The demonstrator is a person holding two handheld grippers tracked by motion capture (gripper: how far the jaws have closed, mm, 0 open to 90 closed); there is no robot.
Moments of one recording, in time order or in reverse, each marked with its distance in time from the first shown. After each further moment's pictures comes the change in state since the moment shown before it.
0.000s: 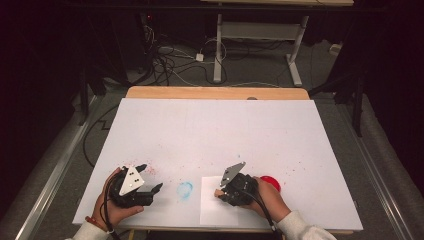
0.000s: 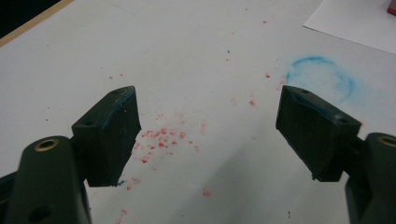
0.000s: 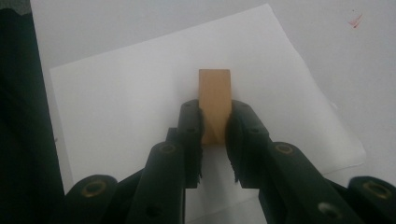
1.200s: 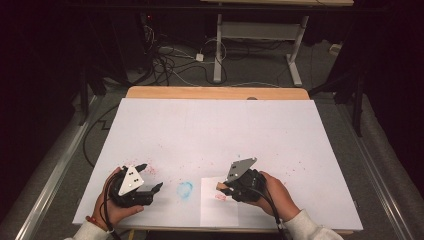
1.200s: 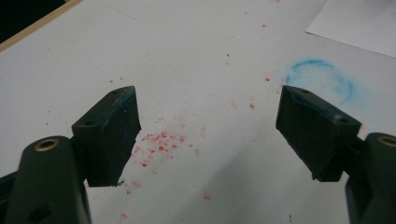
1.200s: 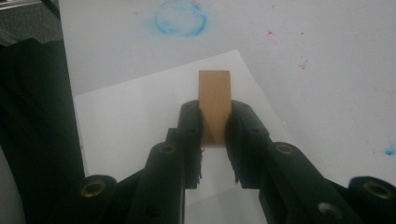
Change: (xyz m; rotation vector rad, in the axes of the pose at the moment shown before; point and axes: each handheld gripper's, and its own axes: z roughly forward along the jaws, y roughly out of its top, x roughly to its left) left arm 0.001 -0.001 0.001 -0.014 -0.011 -0.017; right arm 0.002 0.006 -0.039 -0.104 -0.045 -0.029
